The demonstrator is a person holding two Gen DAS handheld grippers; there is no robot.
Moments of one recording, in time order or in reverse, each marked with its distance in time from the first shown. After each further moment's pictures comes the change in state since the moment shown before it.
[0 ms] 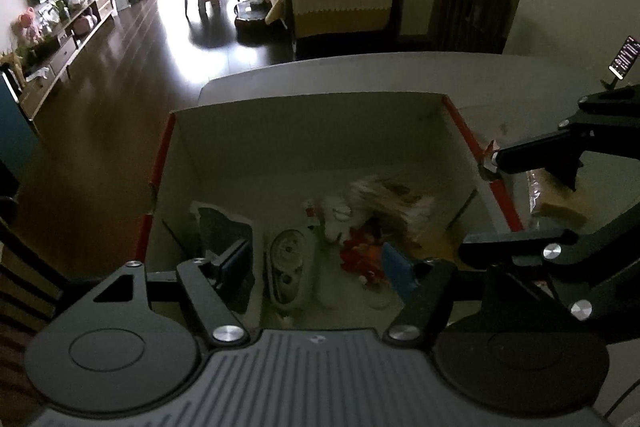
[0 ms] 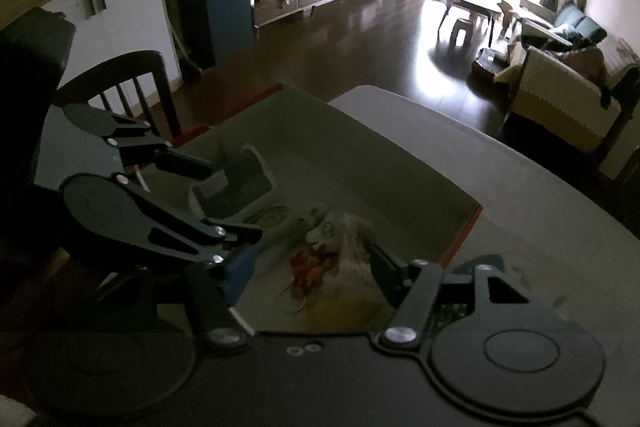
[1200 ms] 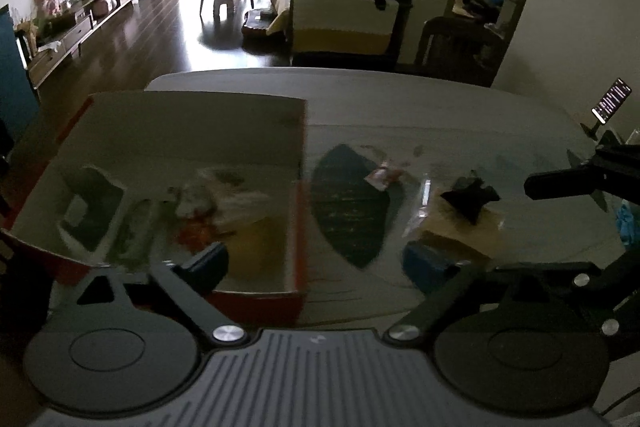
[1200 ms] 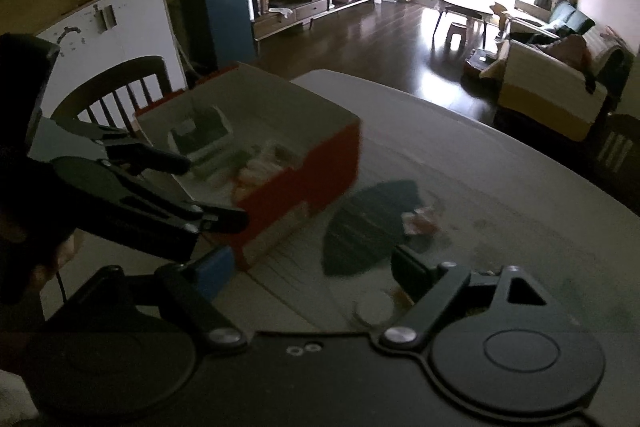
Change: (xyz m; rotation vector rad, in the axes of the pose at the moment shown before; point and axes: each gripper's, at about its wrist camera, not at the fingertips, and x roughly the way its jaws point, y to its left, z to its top) left arm -0.015 -0.163 -0.012 -0.152 -0.062 -0.007; right arm -0.099 -0.120 -0.113 0.041 -0.043 0.040
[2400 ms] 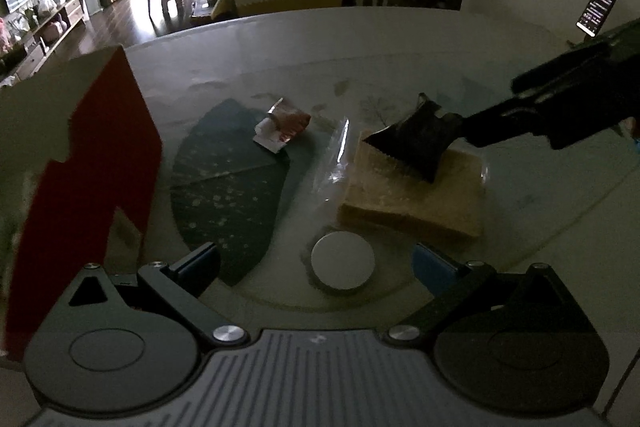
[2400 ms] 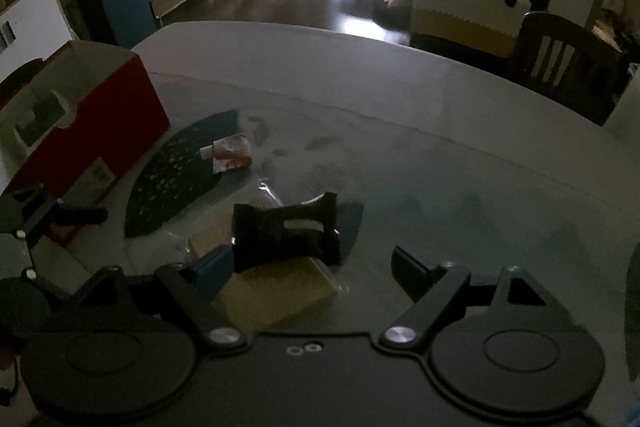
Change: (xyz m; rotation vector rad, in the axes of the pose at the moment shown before) left arm 0.134 -0.103 -0.029 0.179 0.072 -0.026; right arm 0.065 -0.151 -0.041 0.188 0.133 -0.151
